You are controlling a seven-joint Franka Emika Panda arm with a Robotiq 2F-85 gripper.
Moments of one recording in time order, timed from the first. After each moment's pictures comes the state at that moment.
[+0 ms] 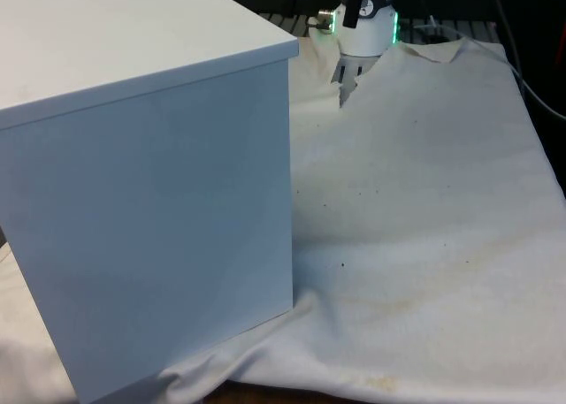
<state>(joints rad) 0.63 0.09 -0.68 -2.07 -0.14 2.47 -0.61</state>
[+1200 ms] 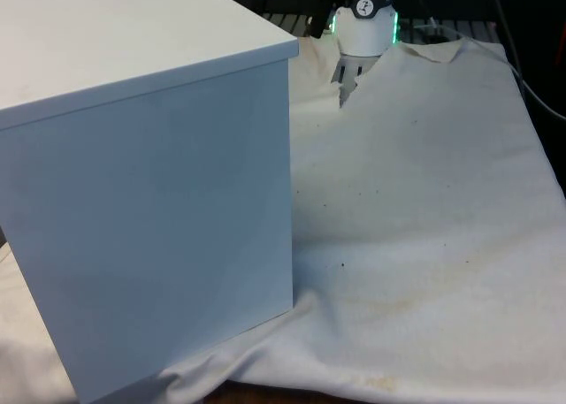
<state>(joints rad) 0.63 0.19 -0.71 -1.99 -0.32 2.45 -0.57</state>
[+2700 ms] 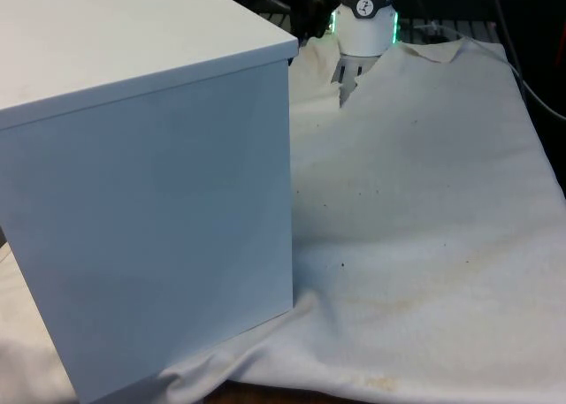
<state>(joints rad) 0.63 0.29 -0.76 -1.98 -0.34 2.58 -0.54</state>
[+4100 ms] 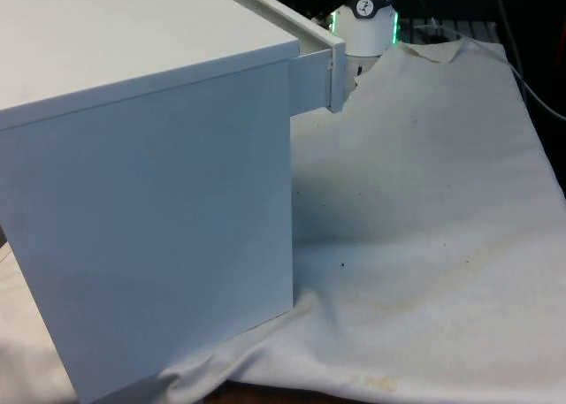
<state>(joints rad) 0.66 0.18 -0.72 -2.04 -0.50 2.50 -0.38</state>
